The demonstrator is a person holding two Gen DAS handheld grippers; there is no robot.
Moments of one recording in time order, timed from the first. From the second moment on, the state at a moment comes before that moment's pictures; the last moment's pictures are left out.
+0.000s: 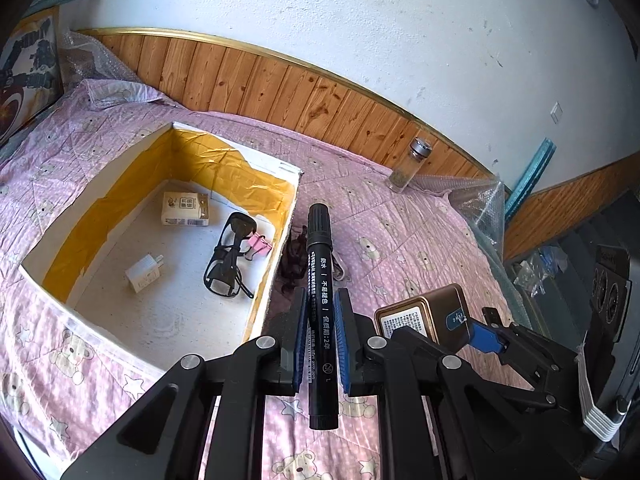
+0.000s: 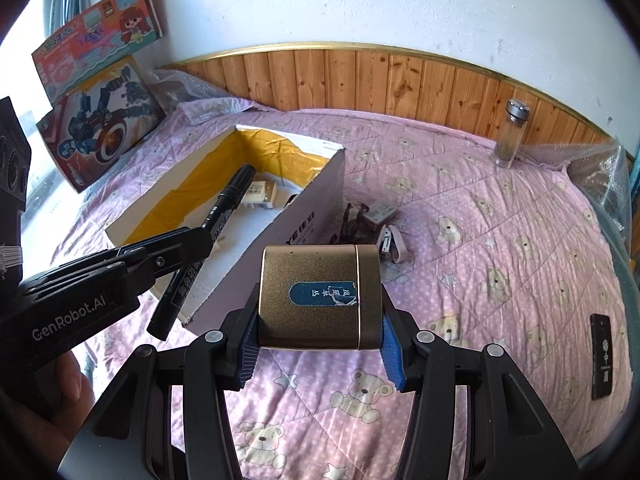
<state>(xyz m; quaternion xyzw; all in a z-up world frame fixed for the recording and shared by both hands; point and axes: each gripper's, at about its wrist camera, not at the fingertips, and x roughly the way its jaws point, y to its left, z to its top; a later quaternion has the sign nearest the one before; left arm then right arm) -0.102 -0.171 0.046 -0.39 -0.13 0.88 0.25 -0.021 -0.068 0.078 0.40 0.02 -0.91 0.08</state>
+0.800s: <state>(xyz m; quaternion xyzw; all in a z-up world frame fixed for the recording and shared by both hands) -0.137 -0.237 0.048 -0.39 -0.18 0.88 0.19 -0.045 -0.136 0.096 0.38 0.04 -0.91 0.16</state>
